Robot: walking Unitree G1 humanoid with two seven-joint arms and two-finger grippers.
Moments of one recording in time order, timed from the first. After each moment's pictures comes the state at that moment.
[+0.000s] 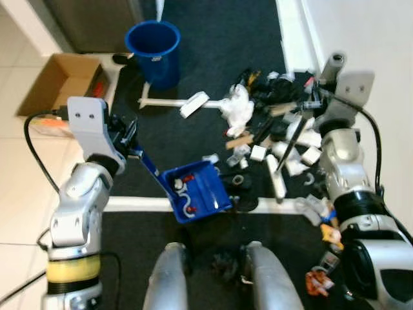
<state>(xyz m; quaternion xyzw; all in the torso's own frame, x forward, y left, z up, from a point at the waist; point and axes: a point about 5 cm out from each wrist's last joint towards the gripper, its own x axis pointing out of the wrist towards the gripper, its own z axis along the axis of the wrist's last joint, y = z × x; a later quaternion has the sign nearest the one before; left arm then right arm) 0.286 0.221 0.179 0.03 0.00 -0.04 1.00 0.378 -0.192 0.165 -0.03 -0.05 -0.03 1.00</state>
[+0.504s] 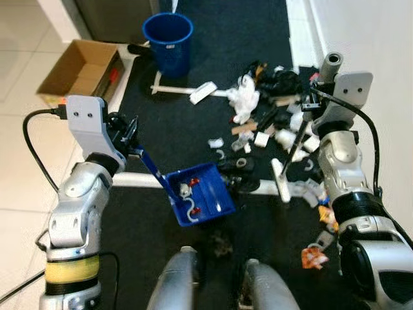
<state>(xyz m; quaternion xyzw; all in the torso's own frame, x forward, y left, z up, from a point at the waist) 0.285 0.221 0.182 0.03 -0.01 -0.03 1.00 0.375 -0.192 0.158 -0.03 -0.05 -0.03 1.00</state>
